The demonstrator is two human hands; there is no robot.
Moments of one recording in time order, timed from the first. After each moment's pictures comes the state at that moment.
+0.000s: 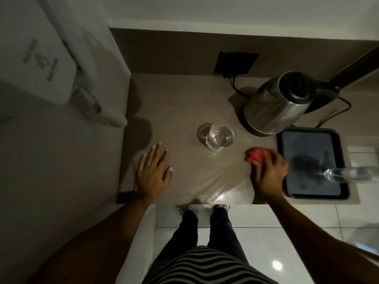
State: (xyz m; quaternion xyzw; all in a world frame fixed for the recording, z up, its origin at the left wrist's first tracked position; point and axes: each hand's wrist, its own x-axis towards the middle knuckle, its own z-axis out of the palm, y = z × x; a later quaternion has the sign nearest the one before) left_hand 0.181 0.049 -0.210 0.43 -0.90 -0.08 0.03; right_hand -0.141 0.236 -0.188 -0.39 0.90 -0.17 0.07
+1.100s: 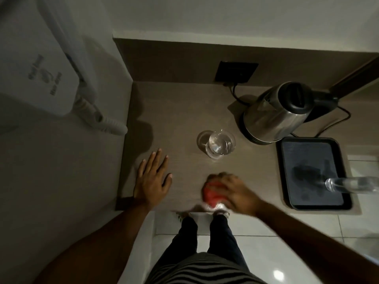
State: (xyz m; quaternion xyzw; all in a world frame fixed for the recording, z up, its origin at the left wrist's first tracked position) left_hand 0.184 0.048 -0.220 0.43 -0.90 -0.09 0.03; right_hand -0.093 0.210 -0.169 -0.80 0.57 -0.11 0.17
